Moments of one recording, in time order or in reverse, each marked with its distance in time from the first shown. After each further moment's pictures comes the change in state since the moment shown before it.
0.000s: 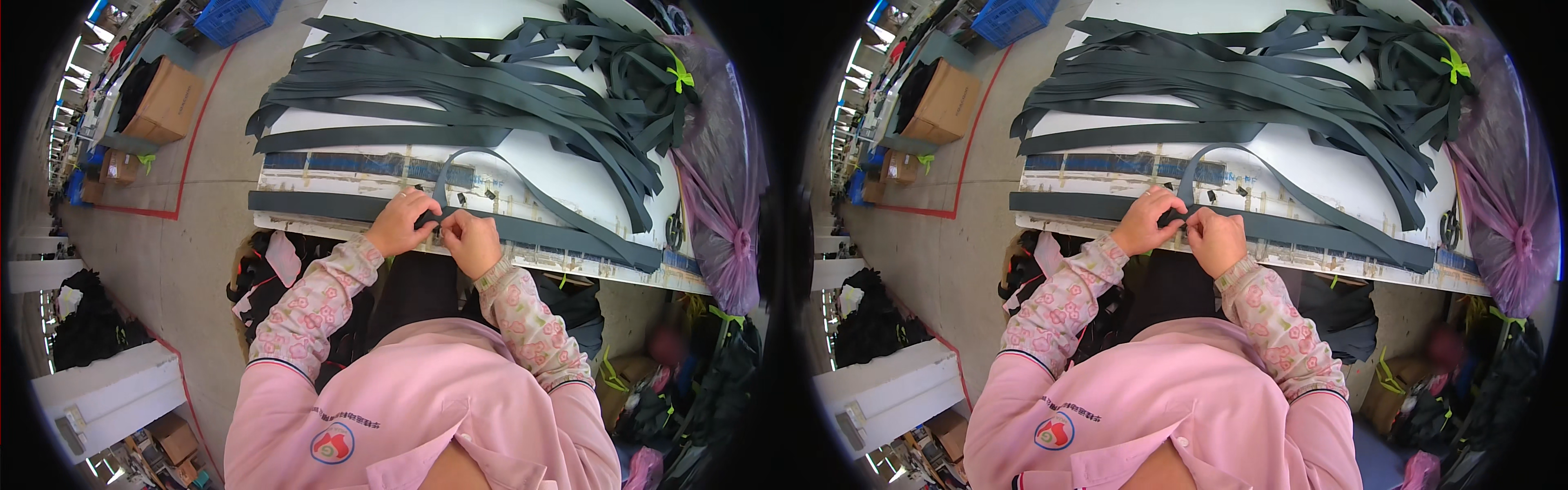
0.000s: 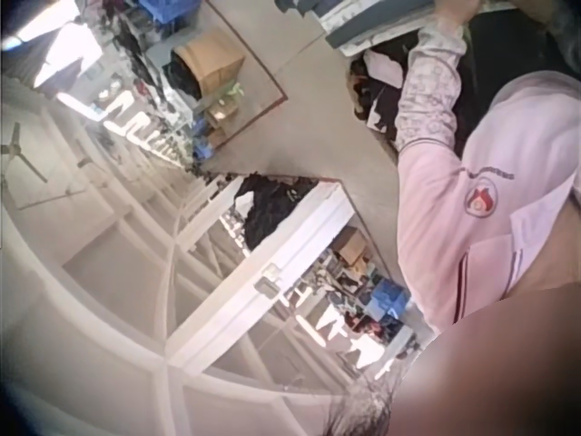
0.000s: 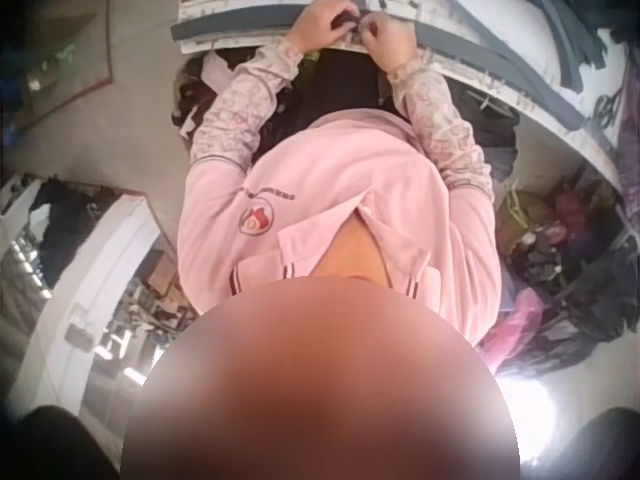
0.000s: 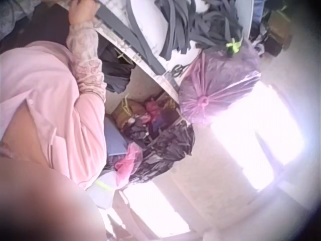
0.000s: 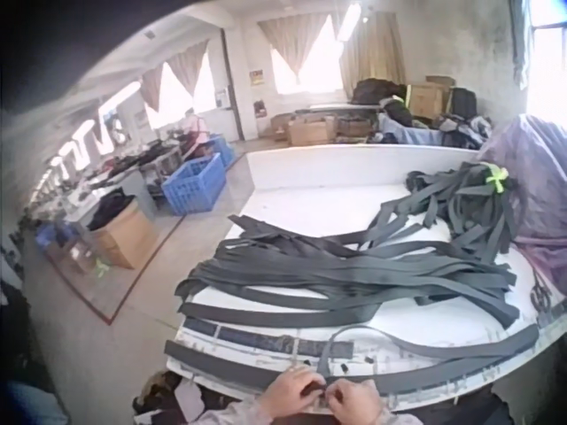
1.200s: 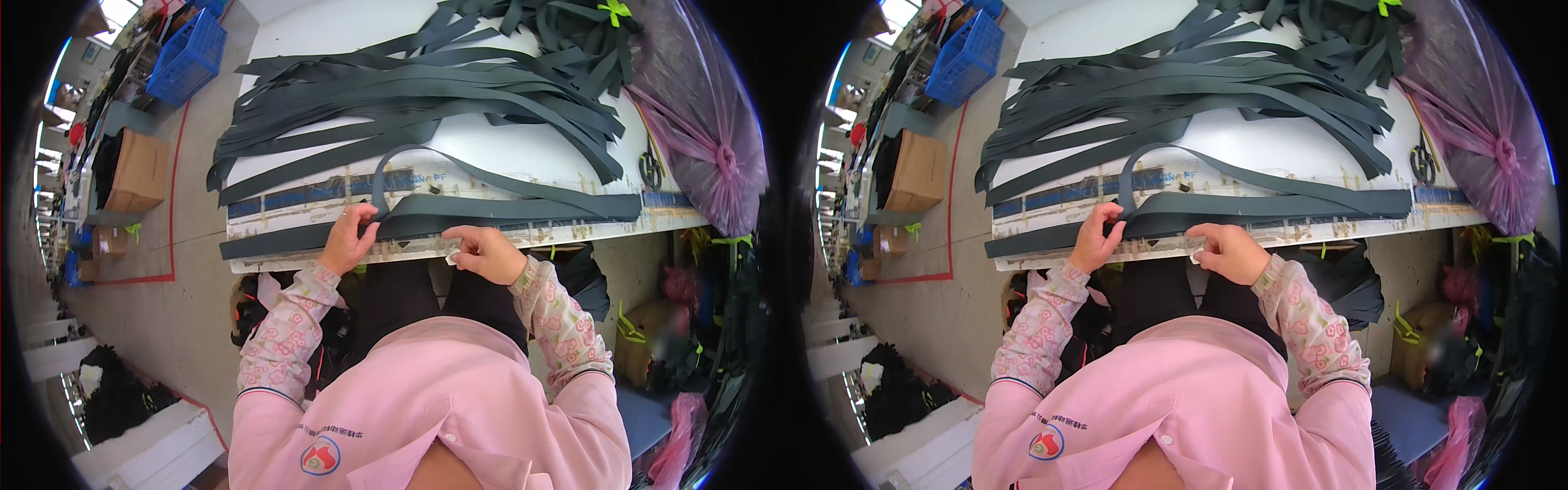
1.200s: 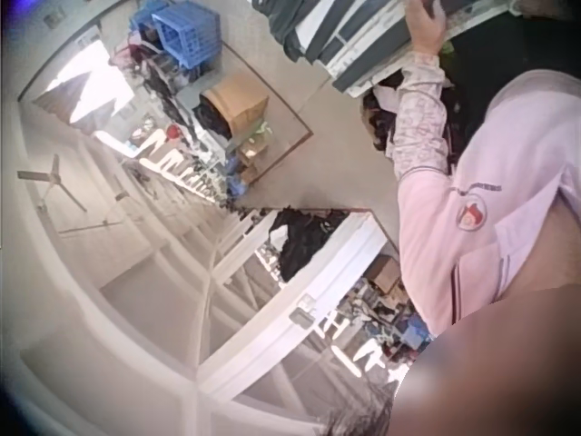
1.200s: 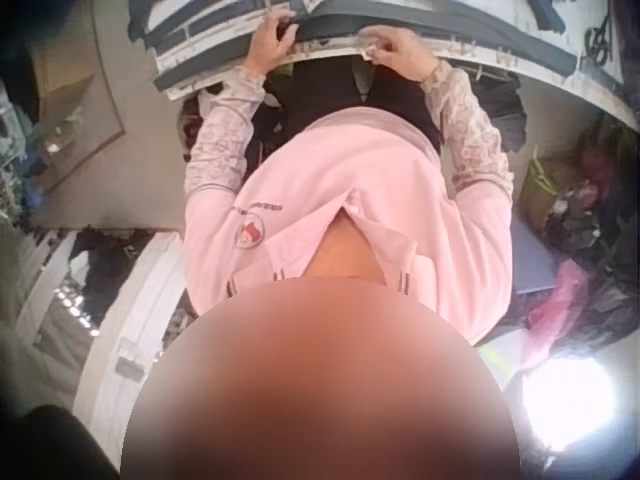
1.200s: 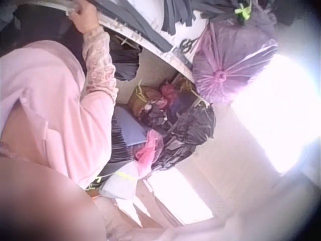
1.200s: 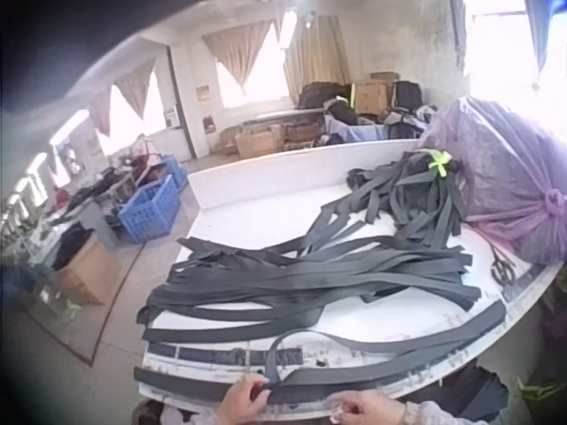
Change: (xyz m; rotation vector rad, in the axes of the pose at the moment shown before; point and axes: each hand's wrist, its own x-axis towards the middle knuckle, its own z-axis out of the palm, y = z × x) left_hand -0.006 -0.003 0.001 -0.102 0.035 -0.139; right_hand -0.046 0.039 -0.099 0.478 -0.366 0.225
